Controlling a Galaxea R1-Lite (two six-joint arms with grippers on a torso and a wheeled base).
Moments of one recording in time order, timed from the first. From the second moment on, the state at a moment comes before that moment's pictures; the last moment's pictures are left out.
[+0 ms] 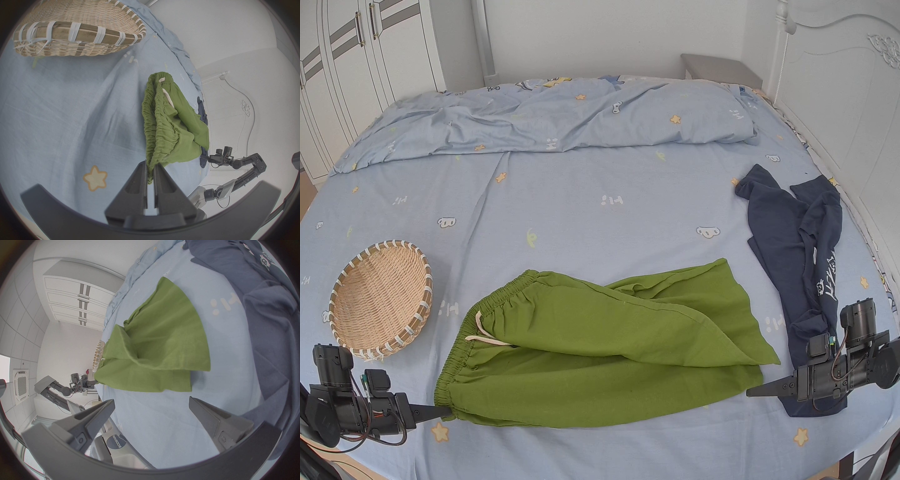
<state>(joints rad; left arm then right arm) 0.28 1.64 -0.02 -0.75 -0.85 -0.26 0.03 1.73 -0.31 -0.44 0.81 0.14</state>
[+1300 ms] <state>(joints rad) 0.28 1.65 -0.02 -0.74 -0.85 -0.26 0.03 1.93 -0.39 -0.58 0.80 0.16</state>
